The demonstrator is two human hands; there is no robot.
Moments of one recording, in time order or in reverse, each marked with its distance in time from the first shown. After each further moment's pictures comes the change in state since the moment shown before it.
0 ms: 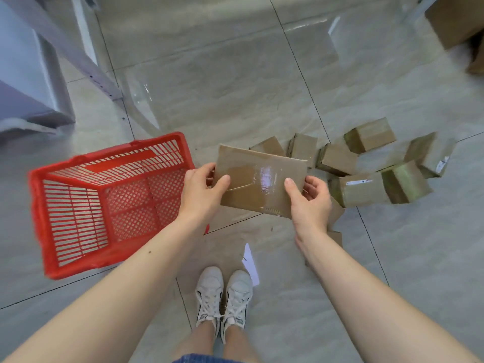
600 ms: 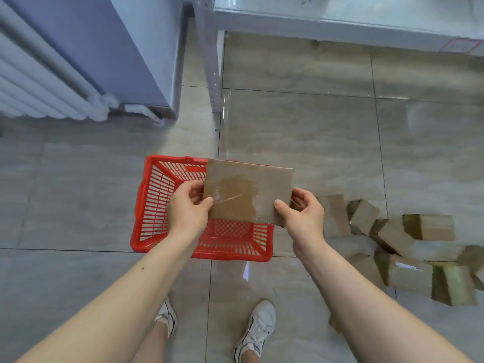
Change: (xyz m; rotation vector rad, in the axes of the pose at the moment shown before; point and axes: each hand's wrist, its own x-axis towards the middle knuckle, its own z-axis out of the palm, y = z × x) left_hand -0.023 -0.044 -0.228 -0.328 0.440 -0.201; right_hand -0.122 -0.073 0.190 -0.235 -0.466 -0.103
